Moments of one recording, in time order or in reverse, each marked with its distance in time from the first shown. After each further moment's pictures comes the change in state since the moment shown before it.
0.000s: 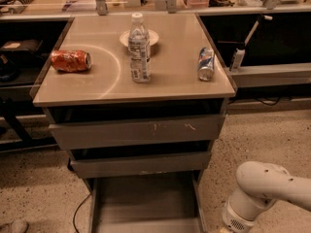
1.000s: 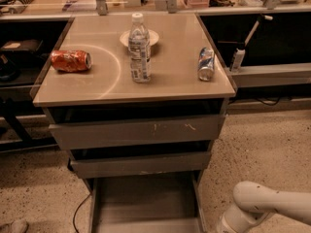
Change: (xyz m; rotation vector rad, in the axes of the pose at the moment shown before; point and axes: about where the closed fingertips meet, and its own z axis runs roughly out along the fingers) arm 0.009 -0.028 0.097 -0.114 -0.092 0.112
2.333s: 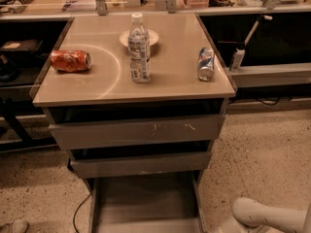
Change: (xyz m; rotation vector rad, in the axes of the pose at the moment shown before) arm 0.007 -0.057 0.101 -0.129 -0.130 0.131
